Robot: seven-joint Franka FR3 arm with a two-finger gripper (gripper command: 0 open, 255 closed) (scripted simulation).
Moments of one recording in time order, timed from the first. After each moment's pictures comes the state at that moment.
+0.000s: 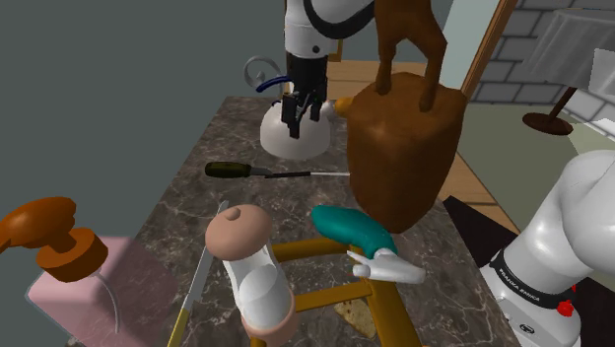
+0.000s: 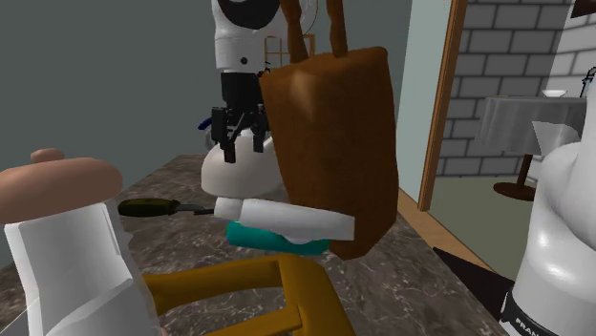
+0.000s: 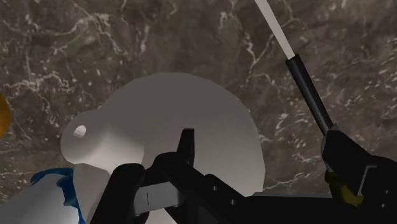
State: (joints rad) arm 0.26 -0.06 0.18 -2.01 0.02 1.97 0.05
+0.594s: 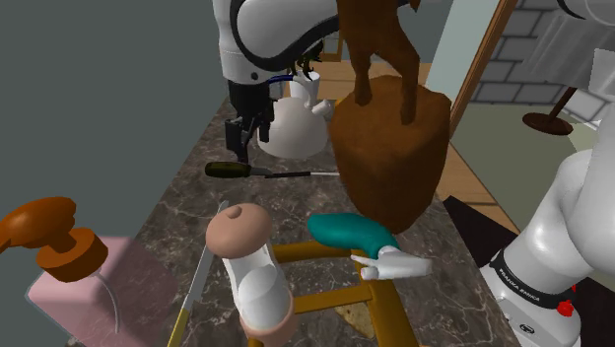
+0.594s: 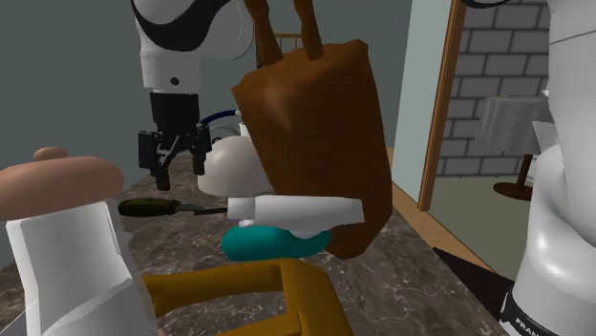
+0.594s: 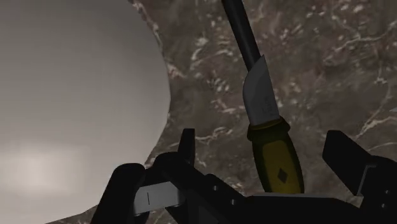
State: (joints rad) arm 0.35 0.23 0.25 -1.75 -0.02 2.00 0.06
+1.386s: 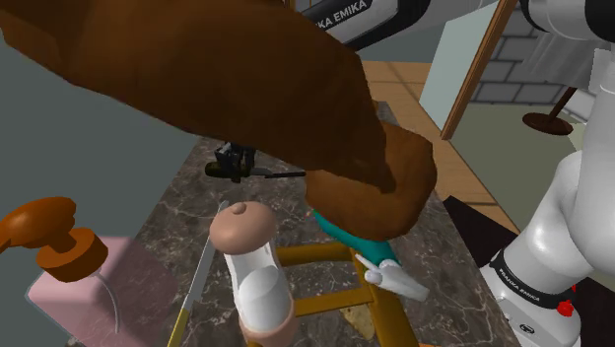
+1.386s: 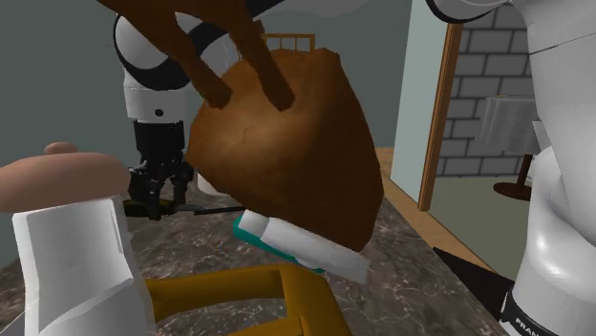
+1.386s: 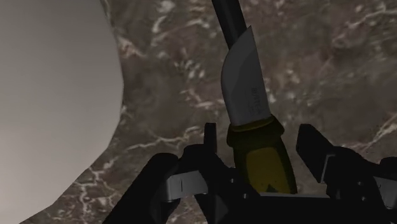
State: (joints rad) arm 0.38 0.32 0.26 -1.74 -0.05 2.10 0.07
